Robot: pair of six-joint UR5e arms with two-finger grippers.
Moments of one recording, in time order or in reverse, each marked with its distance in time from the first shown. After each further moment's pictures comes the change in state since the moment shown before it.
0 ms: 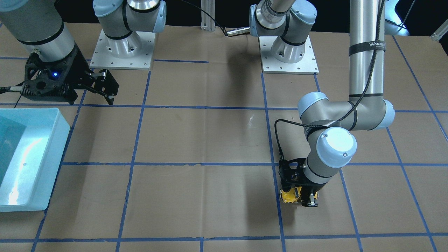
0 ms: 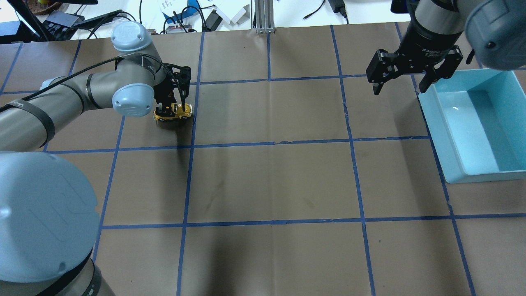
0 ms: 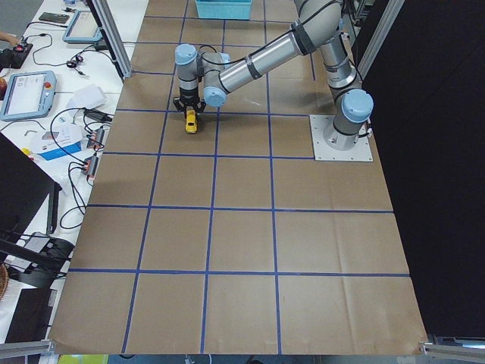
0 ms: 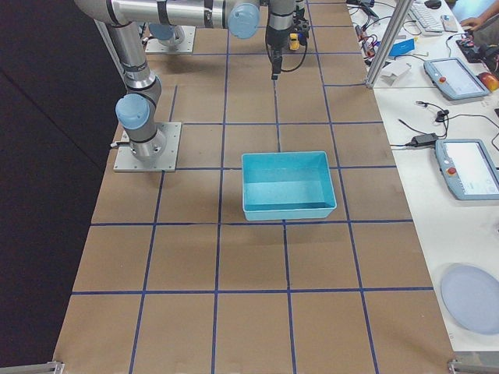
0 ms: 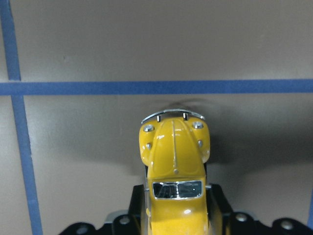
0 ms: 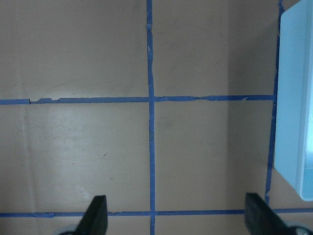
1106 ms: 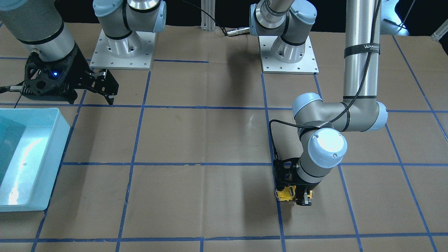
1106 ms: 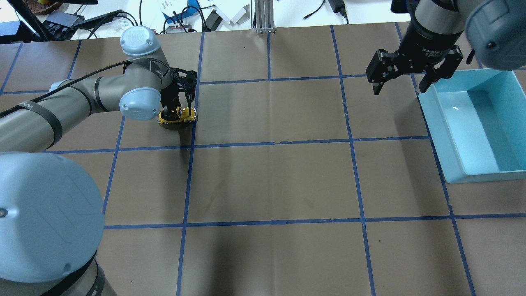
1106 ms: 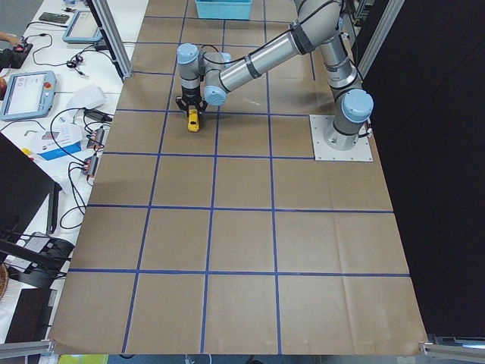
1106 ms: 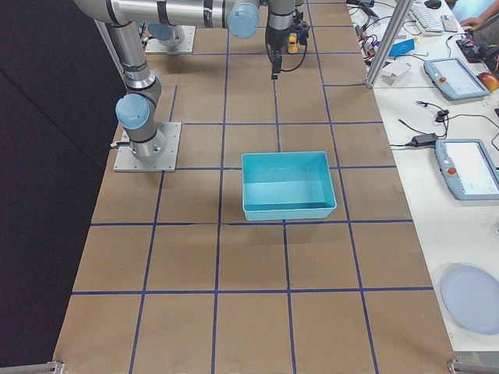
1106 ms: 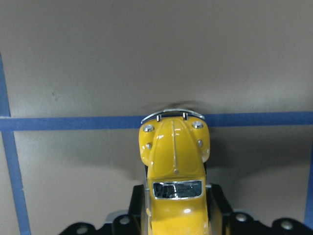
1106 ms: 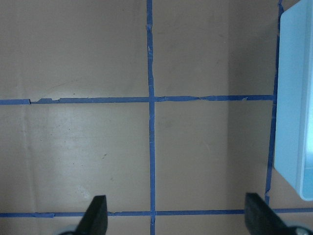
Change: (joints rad) left arm -0.013 -0.012 -0.013 0.010 0.019 -0.012; right arm 0.001 -0.001 0.000 0.000 0.000 0.001
